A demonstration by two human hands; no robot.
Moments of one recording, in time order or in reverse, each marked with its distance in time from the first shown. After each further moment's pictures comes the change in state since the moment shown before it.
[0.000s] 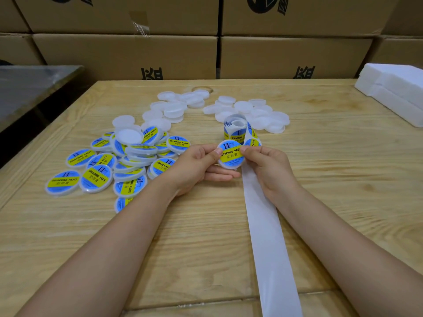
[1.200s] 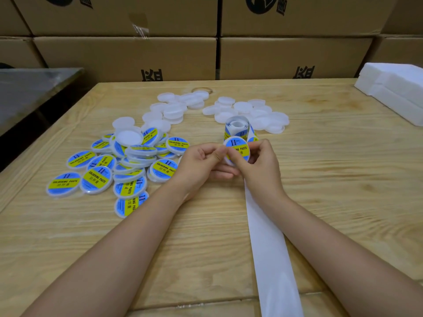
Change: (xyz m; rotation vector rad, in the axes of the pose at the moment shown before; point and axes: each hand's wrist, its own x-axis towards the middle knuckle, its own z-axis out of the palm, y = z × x) left_hand 0.001 -0.004 0.016 0.027 0.211 0.138; right_hand -0.009 0.013 0.012 -0.392 0.098 -0.367
